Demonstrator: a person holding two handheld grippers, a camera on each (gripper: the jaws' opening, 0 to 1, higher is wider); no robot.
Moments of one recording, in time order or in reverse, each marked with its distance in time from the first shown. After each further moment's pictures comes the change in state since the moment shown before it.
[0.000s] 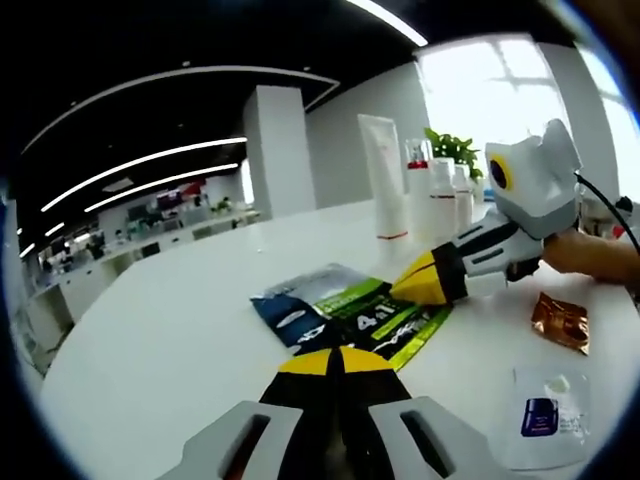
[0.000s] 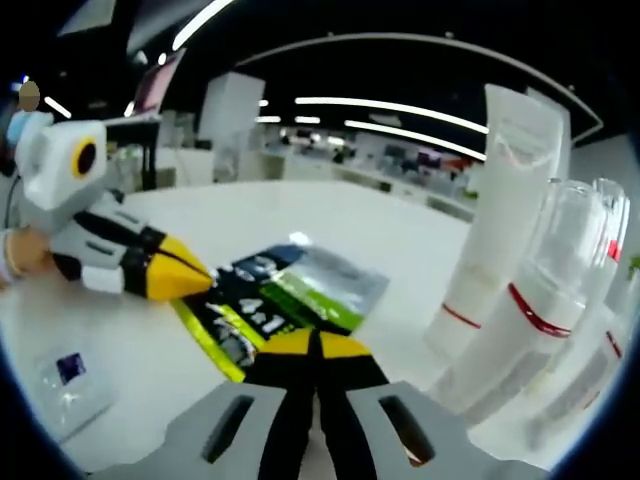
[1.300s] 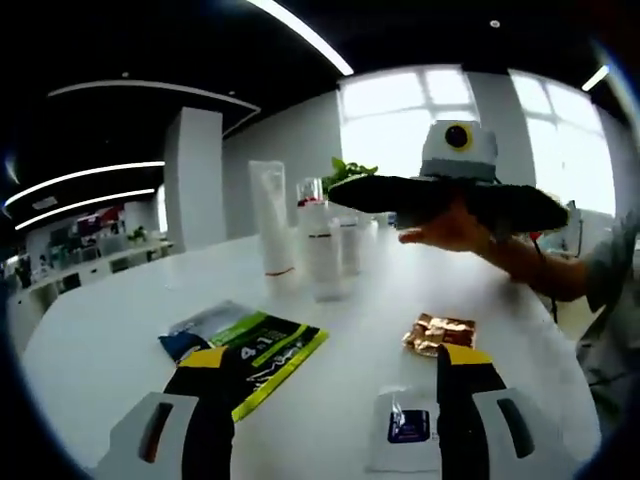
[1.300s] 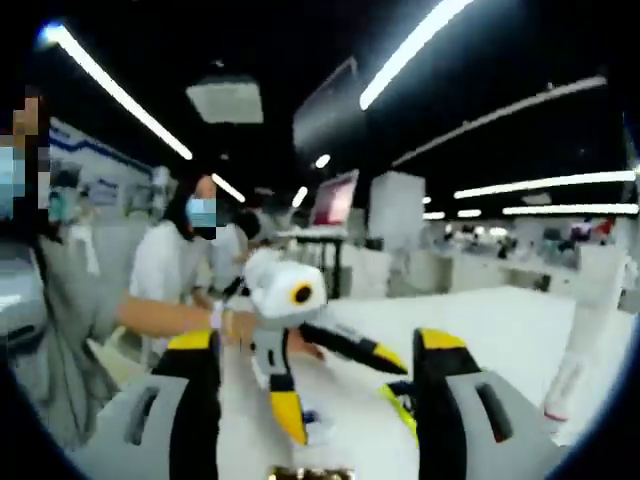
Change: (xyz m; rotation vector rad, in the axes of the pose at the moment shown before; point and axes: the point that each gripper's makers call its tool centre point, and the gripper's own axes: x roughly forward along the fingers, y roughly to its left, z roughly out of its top) left arm -0.039 -0.079 0.017 0.065 -0.100 -0.431; right arm -0.152 0.092 0.084 0.140 -0.417 0.916
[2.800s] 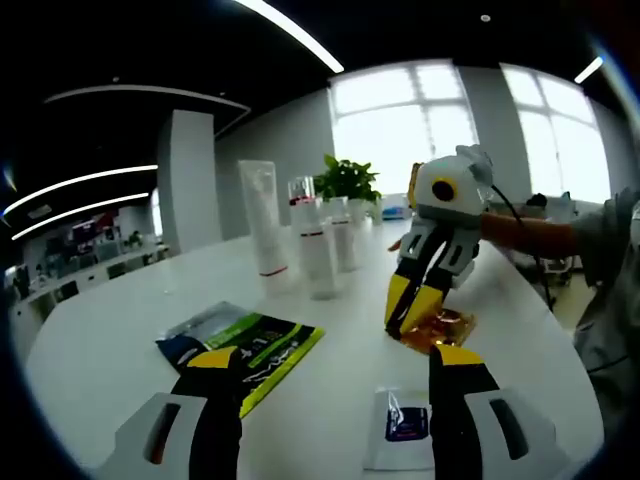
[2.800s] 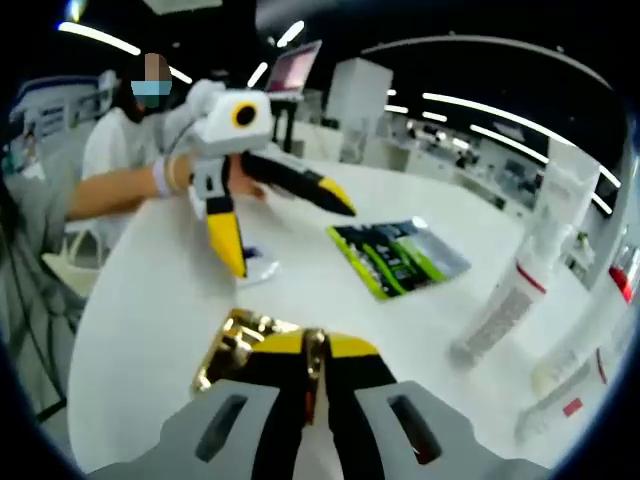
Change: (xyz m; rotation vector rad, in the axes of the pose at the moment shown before) left arm 0.002 -0.003 -0.002 0.038 0.019 0.002; right arm -0.052 -0.047 -0.103 -0.219 0.585 -0.365
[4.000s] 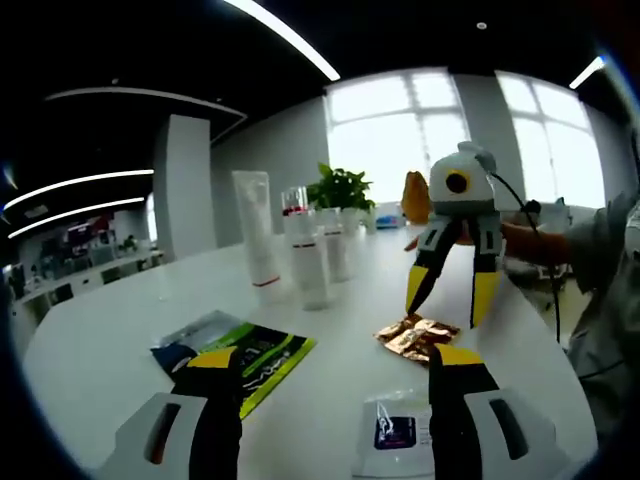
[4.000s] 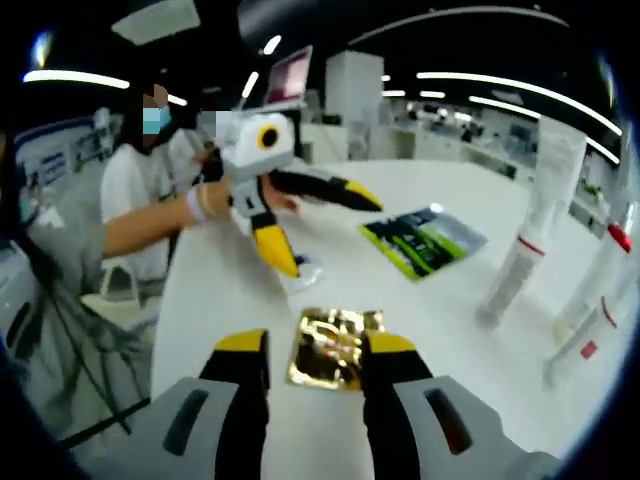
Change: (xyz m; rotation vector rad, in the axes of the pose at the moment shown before) left arm 0.000 -0.005 0.009 0.000 -0.036 -0.028; right arm -0.021 0.000 0.002 0.209 -0.005 0.075
